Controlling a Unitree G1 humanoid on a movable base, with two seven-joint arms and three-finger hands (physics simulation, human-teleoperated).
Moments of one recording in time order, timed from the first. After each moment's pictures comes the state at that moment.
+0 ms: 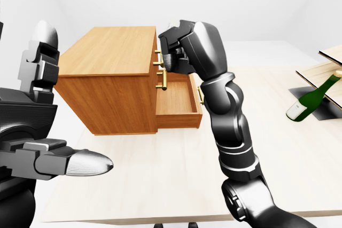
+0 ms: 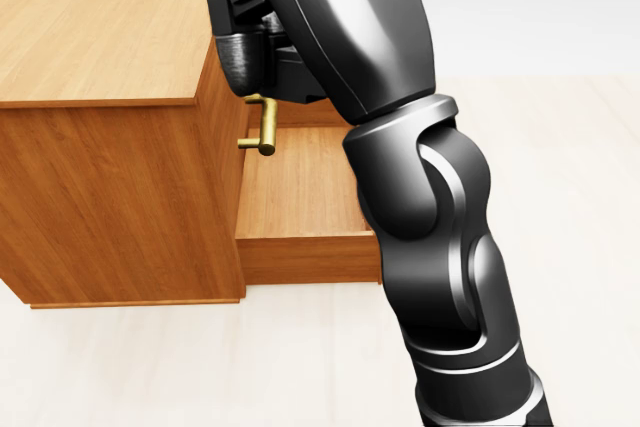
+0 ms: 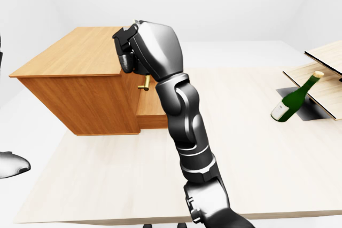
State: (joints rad) left arm 0.11 0.95 0.42 -1.05 -1.08 0.09 0.52; right arm -0.78 0.06 0.11 -0.17 -0.89 0.01 0.14
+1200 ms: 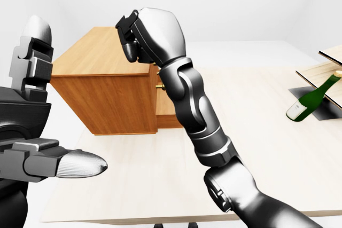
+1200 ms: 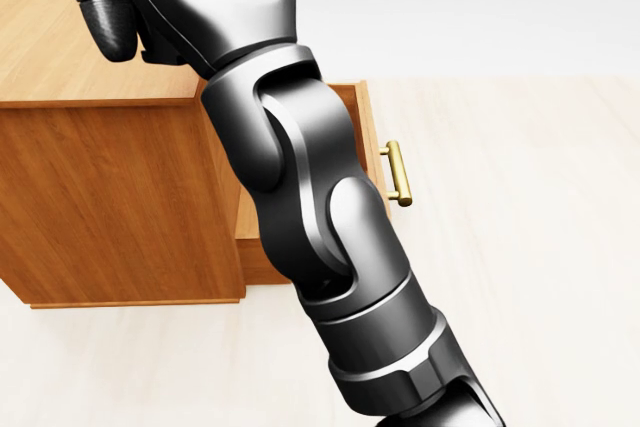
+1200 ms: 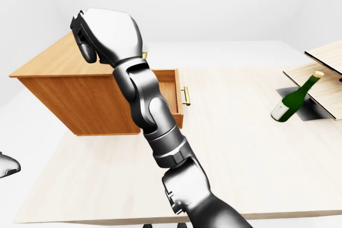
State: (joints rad) left arm 0.12 0.97 0.48 -1.05 -1.13 0.09 0.52; right arm -1.02 0.23 0.16 0.17 -1.09 0.04 0.02
